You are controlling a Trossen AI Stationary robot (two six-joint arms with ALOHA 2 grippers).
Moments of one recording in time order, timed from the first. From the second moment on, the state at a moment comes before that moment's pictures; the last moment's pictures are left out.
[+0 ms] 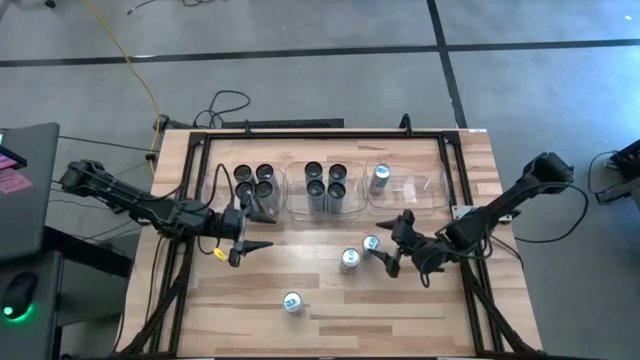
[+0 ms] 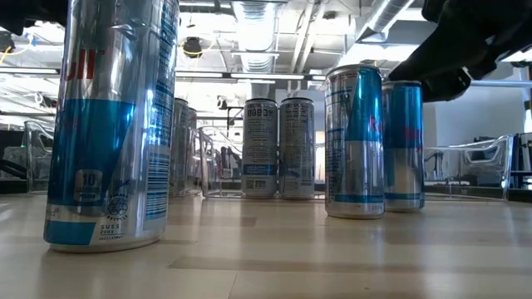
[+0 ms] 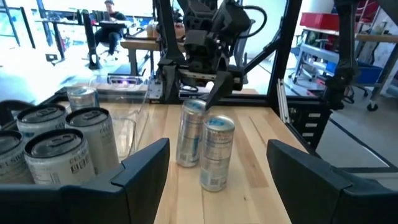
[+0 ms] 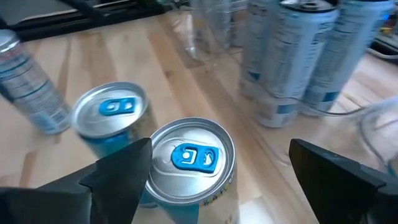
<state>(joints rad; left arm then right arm) -0.31 0.82 0.39 0.40 -0.26 -0.06 0.57 1.20 0.55 -0.01 0.79 0.60</state>
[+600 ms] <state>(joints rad) -0.31 0.82 0.39 0.41 -0.26 -0.06 0.49 1.18 0.55 0.01 0.76 0.54</state>
